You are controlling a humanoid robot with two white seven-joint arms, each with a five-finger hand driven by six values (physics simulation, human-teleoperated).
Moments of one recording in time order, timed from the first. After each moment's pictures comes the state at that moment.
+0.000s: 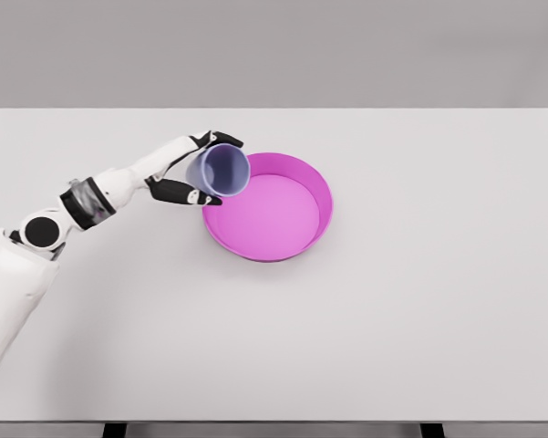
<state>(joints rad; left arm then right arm) -0.55 0.41 -0.48 -1.11 0.09 -0.61 -0.49 0.03 0.00 -0.05 0.00 0.10 -0.09 0.06</state>
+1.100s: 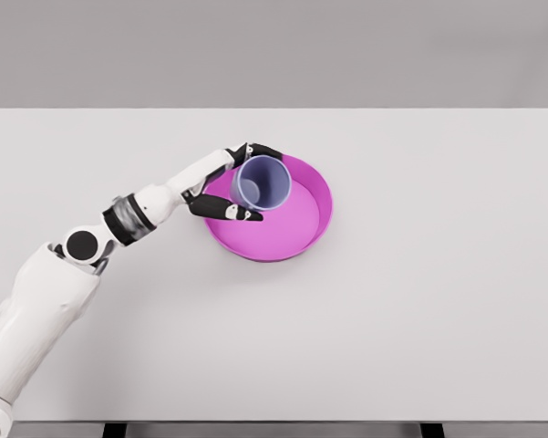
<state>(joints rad) -0.53 0.34 -0.60 -1.12 0.29 -0.61 -0.49 0.03 0.00 -0.05 0.00 0.10 -0.09 0.06</state>
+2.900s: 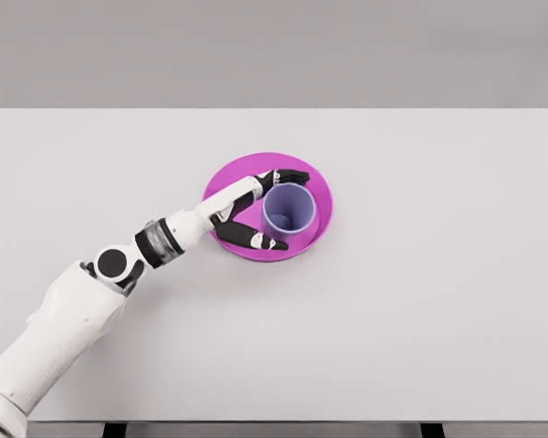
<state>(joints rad) -0.52 0.31 -0.74 -1.10 0.43 -0.58 -0.49 0.03 0.00 -0.05 0.00 0.10 -0.09 0.06</state>
